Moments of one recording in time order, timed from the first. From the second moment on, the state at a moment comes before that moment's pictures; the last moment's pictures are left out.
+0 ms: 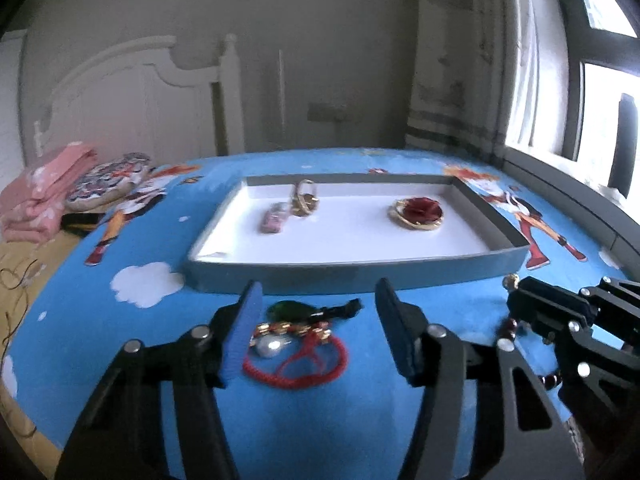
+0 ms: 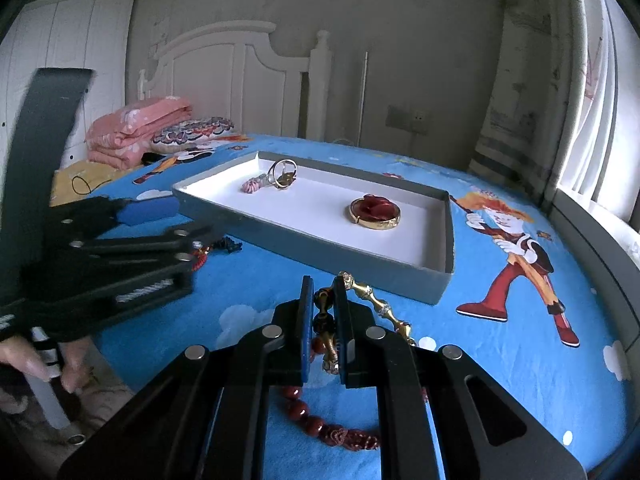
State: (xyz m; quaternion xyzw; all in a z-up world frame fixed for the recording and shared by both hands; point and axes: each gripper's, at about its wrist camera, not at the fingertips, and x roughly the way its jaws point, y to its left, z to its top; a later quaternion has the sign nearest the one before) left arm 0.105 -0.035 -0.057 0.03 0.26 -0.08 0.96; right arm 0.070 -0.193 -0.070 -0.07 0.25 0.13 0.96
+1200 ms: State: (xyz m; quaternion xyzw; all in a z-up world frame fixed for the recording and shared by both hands) left arm 0.072 -0.005 0.001 -0.03 0.21 -0.12 0.97; right arm 0.039 -0.189 -0.022 -0.05 0.18 0.15 0.97
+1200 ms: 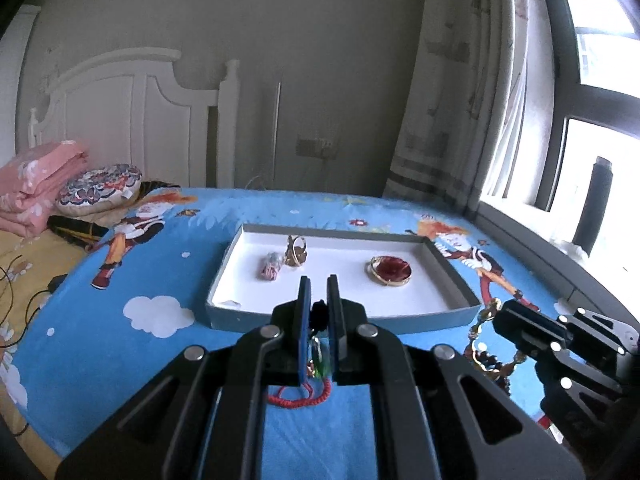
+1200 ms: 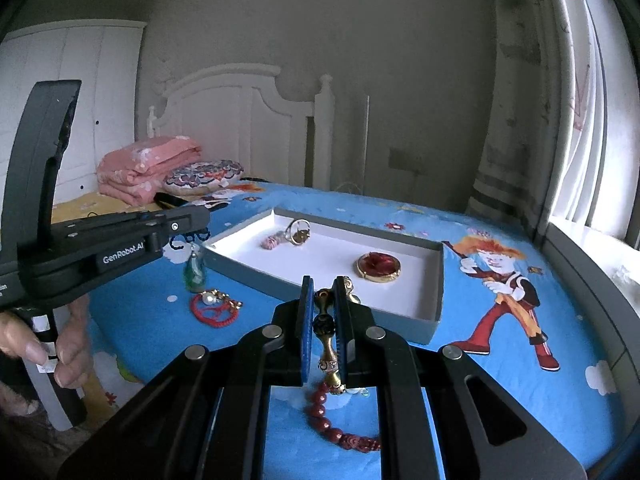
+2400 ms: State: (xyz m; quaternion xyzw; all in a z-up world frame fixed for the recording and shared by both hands) left arm 0.069 -0.016 0.001 -0.01 0.18 -0.11 0.98; right arm 0.075 -0.179 -0.006 -0.05 0.19 0.13 0.97
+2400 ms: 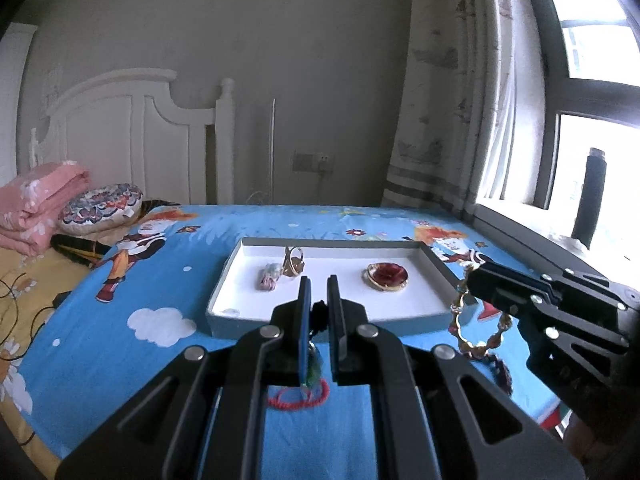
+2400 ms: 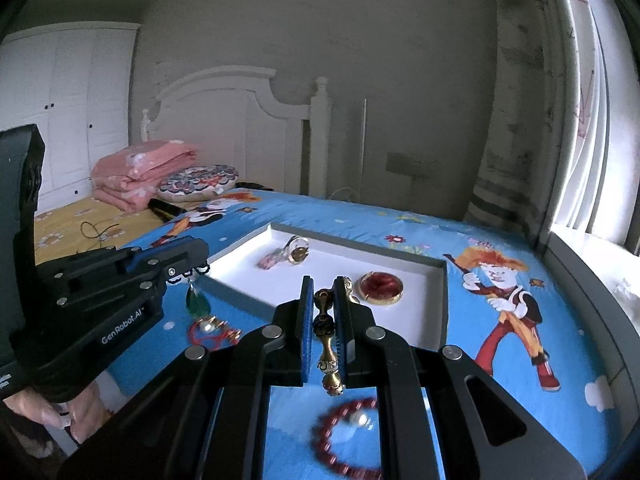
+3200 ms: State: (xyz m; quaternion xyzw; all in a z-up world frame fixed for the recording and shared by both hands) left arm 0.240 -0.031 0.001 -0.01 0.28 -0.10 0.95; right arm 0.231 -0.166 -0.019 -0.03 0.30 0.11 0.95
